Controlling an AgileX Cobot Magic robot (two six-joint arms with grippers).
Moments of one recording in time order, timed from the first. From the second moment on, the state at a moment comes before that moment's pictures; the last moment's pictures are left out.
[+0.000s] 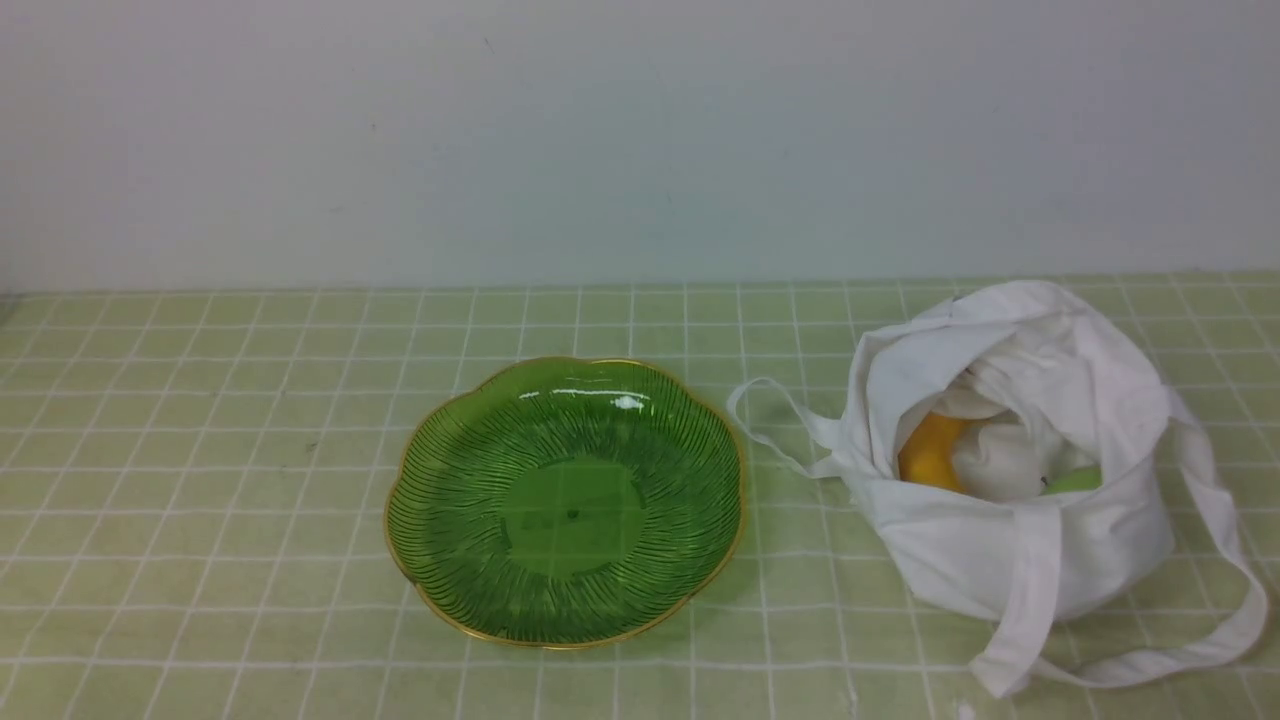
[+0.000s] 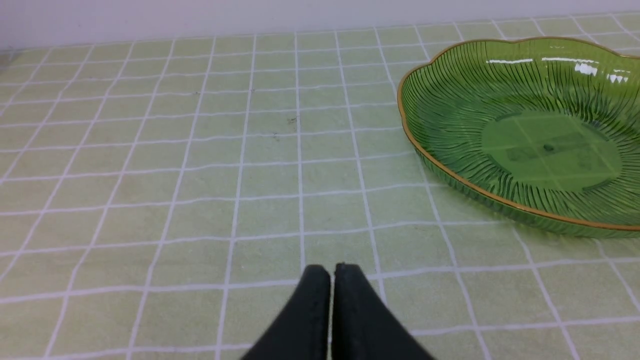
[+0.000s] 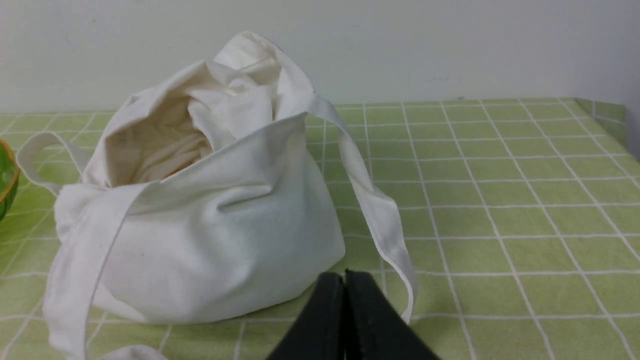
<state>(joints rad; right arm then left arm) -0.02 -0.01 0.02 -0.05 0.38 0.07 -0.07 -0.01 0.03 -0.02 0.39 0.03</state>
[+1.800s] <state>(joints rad) 0.08 1.20 -0.91 0.55 0.83 -0.38 -0.07 -0.01 0.03 -0.02 0.39 0.03</state>
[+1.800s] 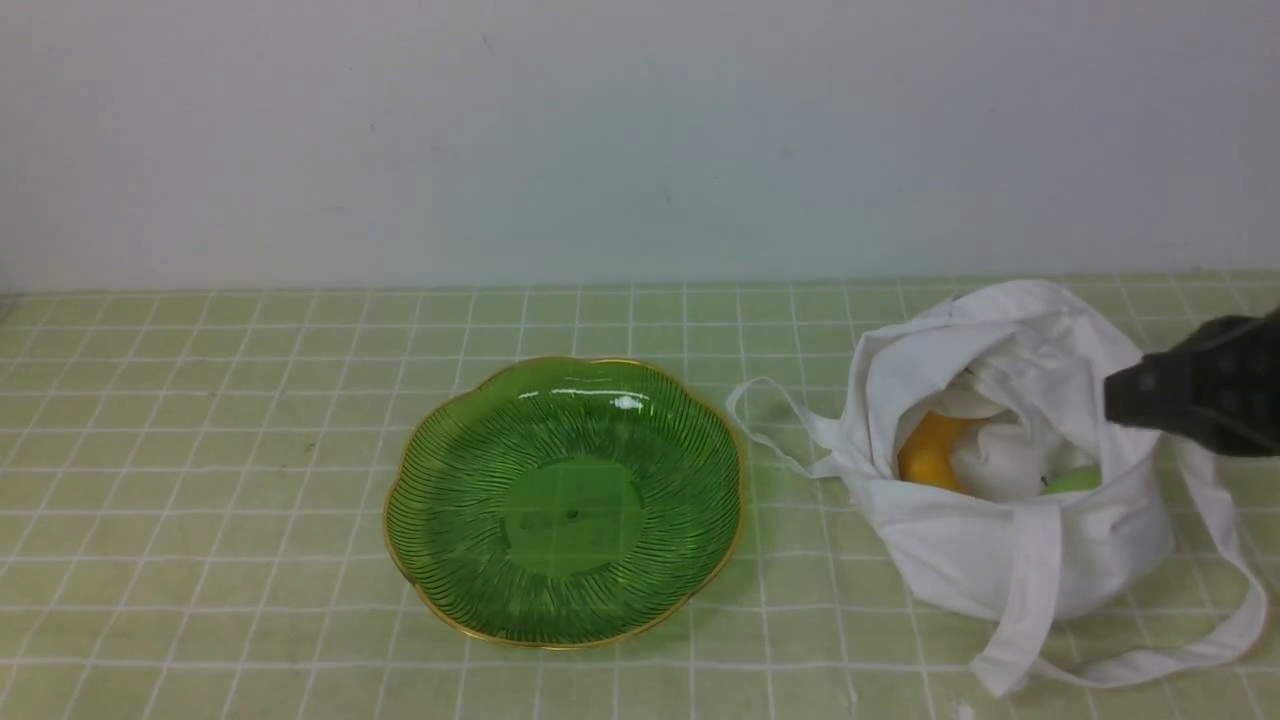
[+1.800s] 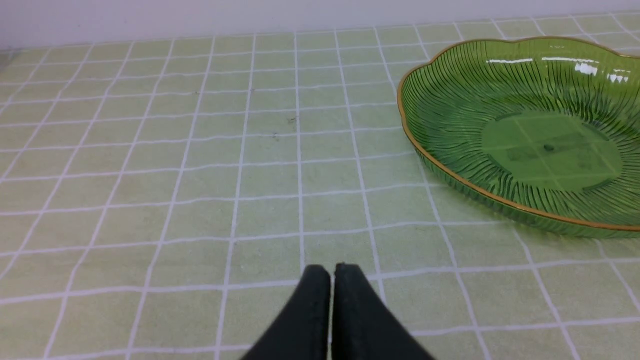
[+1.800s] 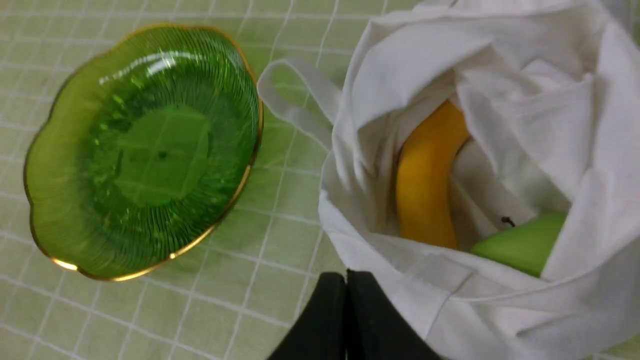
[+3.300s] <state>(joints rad) 0.26 1.89 -1.19 0.03 1.09 0.14 -0.07 -0.01 0.03 -0.02 0.39 0.03</state>
